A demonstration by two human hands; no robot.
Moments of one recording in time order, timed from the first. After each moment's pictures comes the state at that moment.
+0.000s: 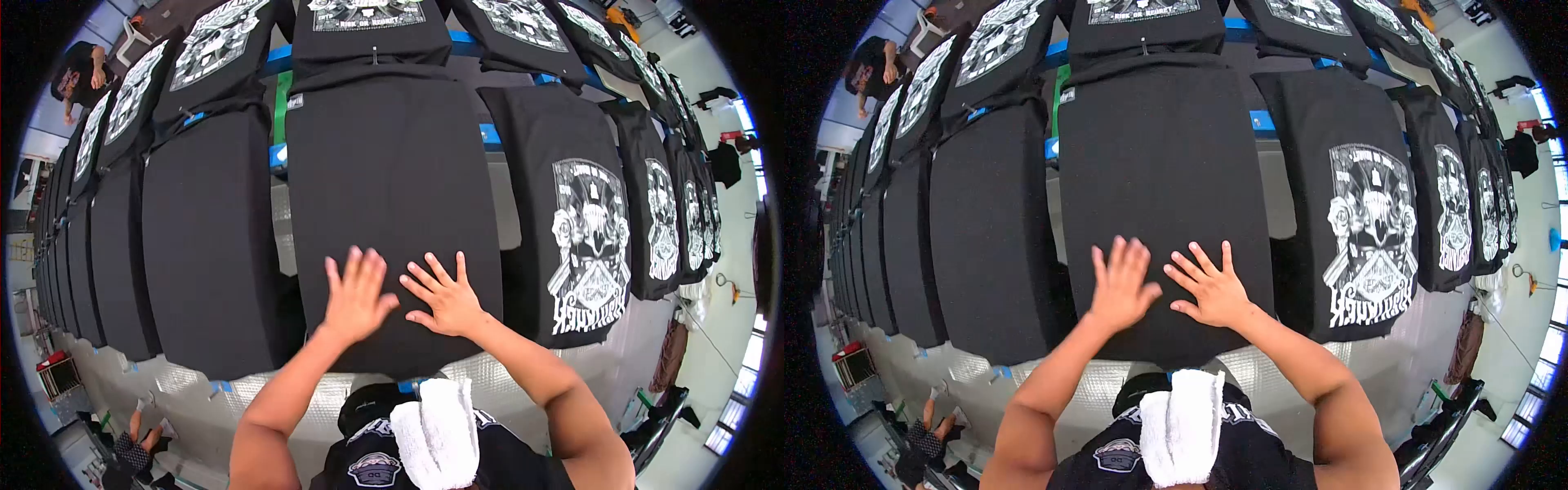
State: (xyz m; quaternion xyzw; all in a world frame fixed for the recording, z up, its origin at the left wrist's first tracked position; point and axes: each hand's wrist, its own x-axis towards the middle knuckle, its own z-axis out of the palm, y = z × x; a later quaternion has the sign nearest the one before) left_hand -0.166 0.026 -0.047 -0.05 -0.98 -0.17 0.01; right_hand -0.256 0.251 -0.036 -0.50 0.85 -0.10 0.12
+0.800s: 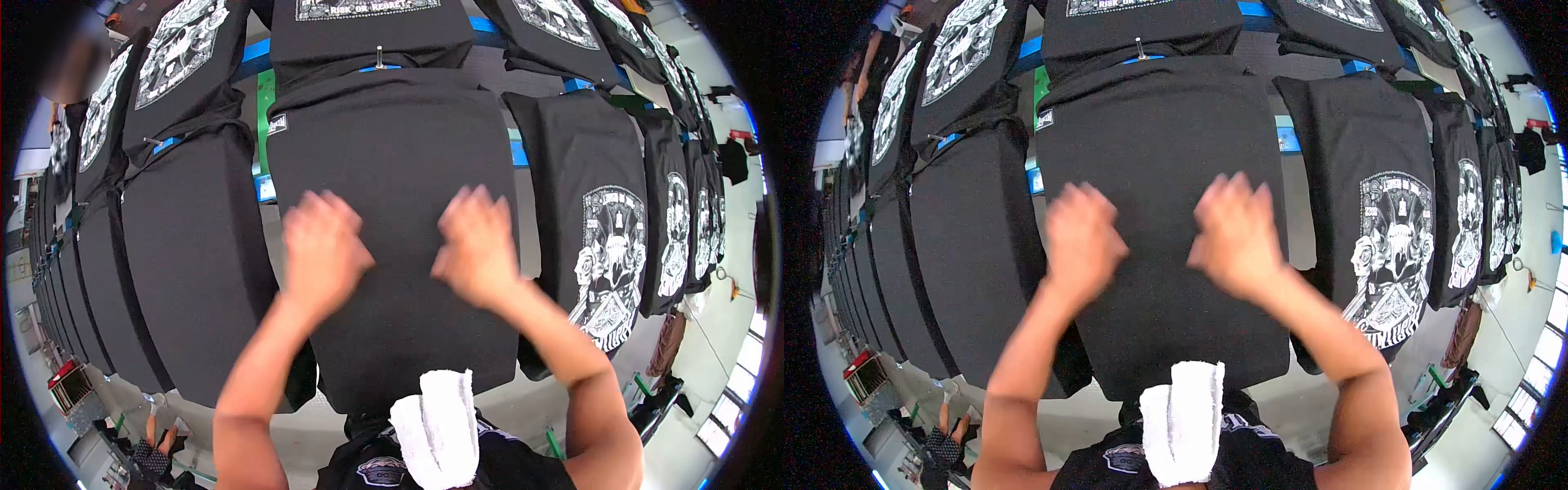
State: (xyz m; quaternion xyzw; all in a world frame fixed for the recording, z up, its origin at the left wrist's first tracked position) left_hand -0.337 -0.079 0.006 -0.02 -1.00 -0.03 0.02; right_hand -0.427 0.164 0.006 -0.42 0.91 -0.03 0.02
